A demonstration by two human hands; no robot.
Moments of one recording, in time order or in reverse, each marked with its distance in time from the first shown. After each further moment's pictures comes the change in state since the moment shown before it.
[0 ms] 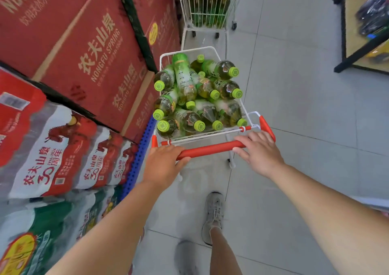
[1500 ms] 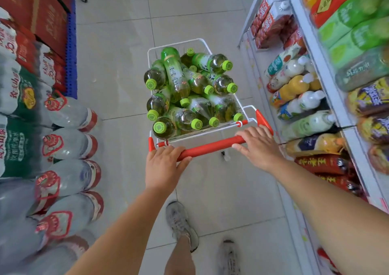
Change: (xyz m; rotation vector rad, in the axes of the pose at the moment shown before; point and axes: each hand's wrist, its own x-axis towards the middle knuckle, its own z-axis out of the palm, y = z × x) left_hand -0.738 0.250 0.222 0.058 -0.062 0.301; right_hand -0.838 -0.050 0.338 0.108 0.096 0.357
